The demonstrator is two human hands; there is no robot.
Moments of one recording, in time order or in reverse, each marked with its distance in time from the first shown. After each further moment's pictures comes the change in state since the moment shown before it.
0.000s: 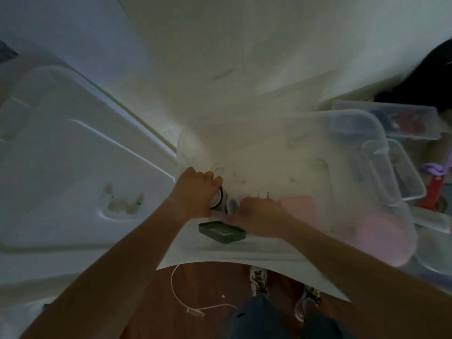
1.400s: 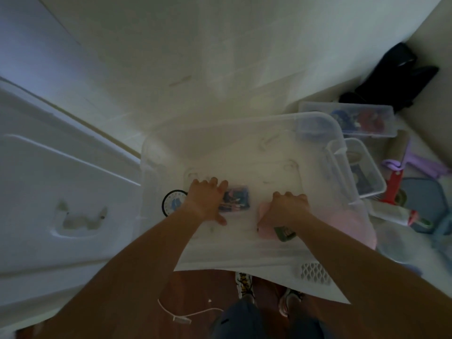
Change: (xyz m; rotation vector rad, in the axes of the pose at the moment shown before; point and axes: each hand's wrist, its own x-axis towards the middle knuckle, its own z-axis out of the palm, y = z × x) left_hand 0.081 0.070 0.025 -0.157 -0.082 0.009; right_hand 0.009 0.119 -0.027 -0.297 0.031 0.464
